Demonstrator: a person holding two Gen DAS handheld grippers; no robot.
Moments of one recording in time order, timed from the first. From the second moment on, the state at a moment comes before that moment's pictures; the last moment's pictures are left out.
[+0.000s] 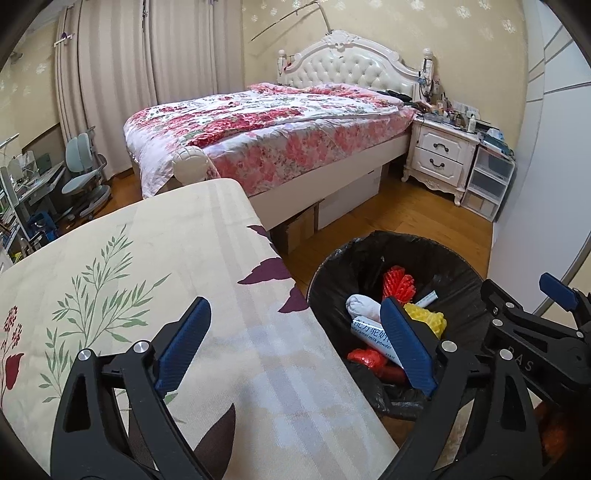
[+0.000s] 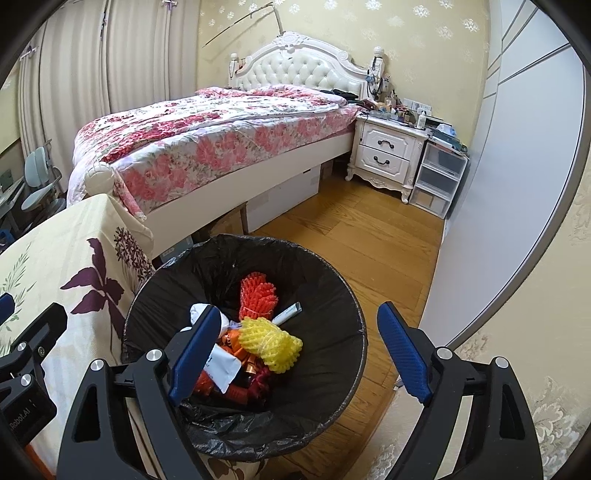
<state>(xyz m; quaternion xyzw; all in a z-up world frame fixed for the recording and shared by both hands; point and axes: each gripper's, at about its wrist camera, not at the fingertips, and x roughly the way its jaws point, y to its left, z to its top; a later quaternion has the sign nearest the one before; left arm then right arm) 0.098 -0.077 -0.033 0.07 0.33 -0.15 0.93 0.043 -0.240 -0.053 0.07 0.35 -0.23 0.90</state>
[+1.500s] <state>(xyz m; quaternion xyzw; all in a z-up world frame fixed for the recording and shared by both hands) 0.008 0.000 0.006 0.04 0.28 -0.11 0.95 -0.031 -0.177 -0.011 0.04 0.30 -0.18 0.94</state>
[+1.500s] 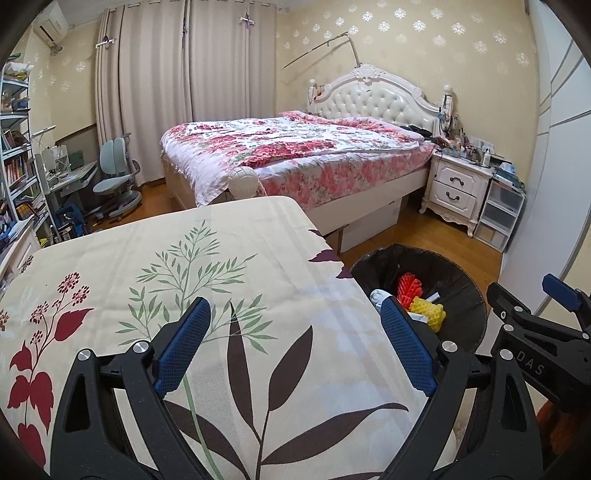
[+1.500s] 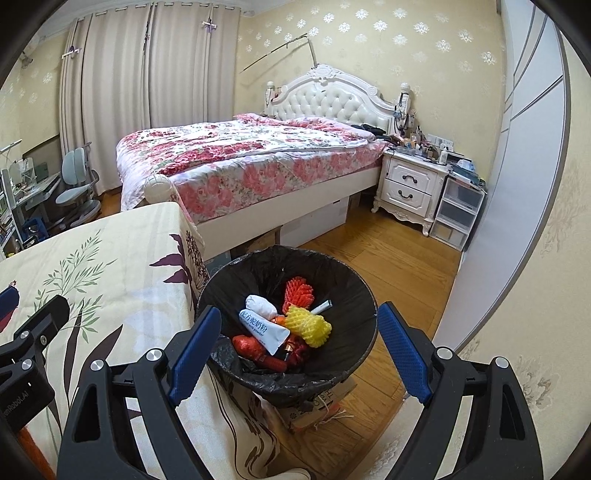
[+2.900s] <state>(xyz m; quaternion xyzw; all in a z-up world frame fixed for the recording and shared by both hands) 0.008 0.005 0.003 0.04 0.28 -0.11 0.95 -0.032 -0.174 -0.010 0.04 0.30 -0.18 0.94</state>
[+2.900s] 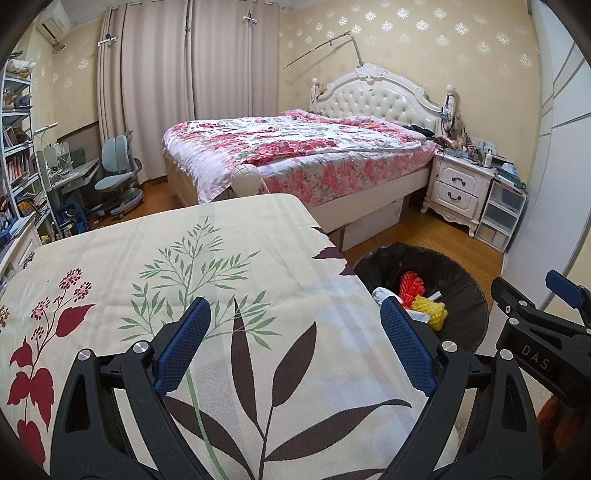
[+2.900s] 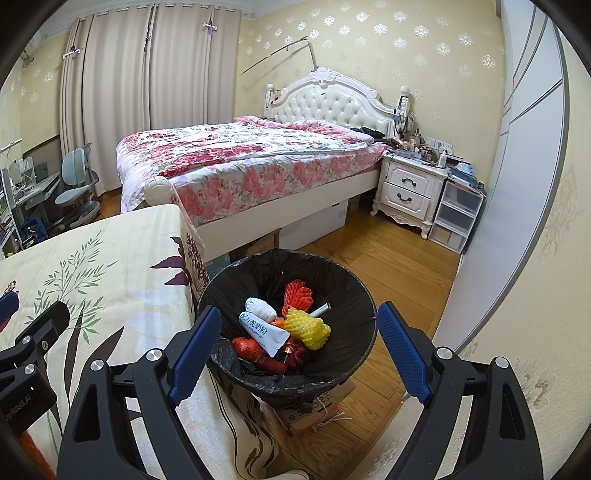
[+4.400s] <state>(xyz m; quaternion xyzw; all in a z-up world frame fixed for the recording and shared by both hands) 0.006 0.003 0.003 0.04 0.28 -0.10 0.95 -0.032 -0.172 -0.011 0.04 0.30 -0.18 0.94</state>
